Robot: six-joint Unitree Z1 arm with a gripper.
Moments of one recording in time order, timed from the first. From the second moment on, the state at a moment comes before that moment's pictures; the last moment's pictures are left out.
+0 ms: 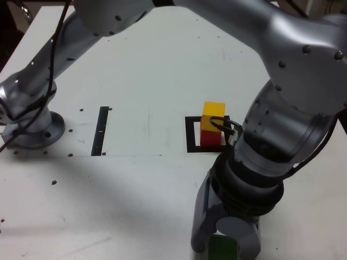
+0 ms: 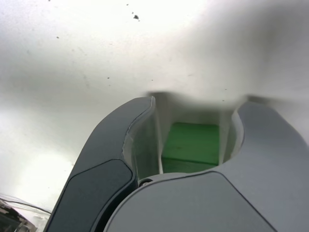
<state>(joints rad) -0.58 2.41 -2.12 1.48 -0.15 -0.36</state>
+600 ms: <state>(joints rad) -0.58 2.41 -2.12 1.49 -0.15 -0.35</state>
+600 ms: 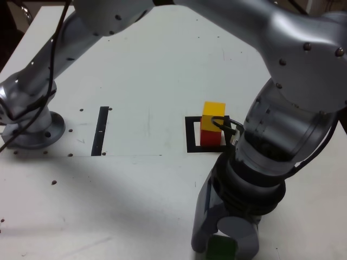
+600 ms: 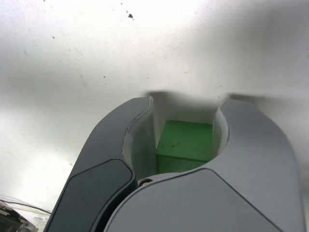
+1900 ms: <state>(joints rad) -0.23 2.11 -1.99 1.62 -0.03 -0.09</state>
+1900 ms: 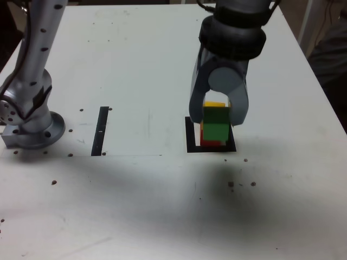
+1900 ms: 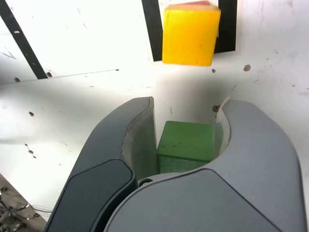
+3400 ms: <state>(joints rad) -0.02 2.14 -1.98 1.62 0.02 0.16</state>
